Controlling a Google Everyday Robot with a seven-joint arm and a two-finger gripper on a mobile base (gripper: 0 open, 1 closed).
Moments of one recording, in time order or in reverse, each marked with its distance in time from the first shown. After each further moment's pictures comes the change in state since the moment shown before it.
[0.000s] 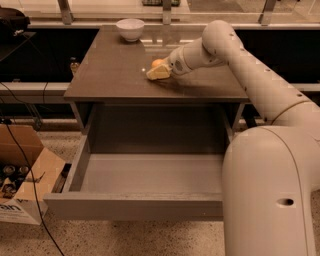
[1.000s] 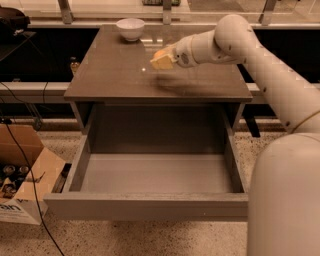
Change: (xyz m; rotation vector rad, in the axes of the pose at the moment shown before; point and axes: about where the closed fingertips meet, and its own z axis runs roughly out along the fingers) arm -0.036 0.005 -0.048 0.056 -0.142 -0.051
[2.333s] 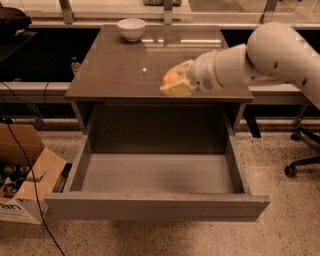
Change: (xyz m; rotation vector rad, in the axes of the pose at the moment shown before) arm 0.021 0.127 -0.110 -0.079 0.063 -0.169
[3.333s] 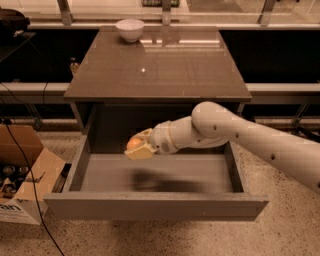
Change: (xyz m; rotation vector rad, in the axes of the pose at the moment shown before) arm 0.099 0.147 0.156 -0.333 -0.032 0.186
